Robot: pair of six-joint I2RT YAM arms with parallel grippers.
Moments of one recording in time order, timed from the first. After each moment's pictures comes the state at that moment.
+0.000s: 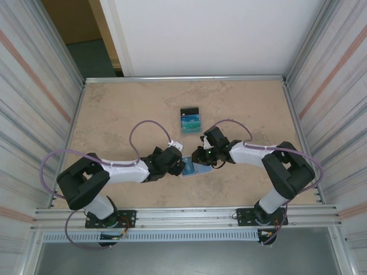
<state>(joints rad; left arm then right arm) -0.95 1.55 0.65 -0.02 -0.44 -0.21 0.65 1.61 0.74 -0.12 -0.42 0.79</state>
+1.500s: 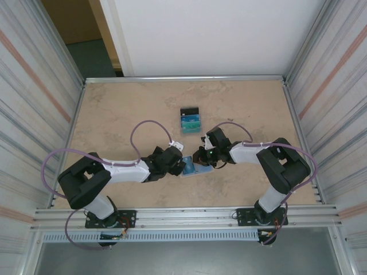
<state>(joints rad) -0.95 1.56 0.65 0.00 -0.45 -0.18 0.61 1.66 0.70 0.01 -0.51 0.82</state>
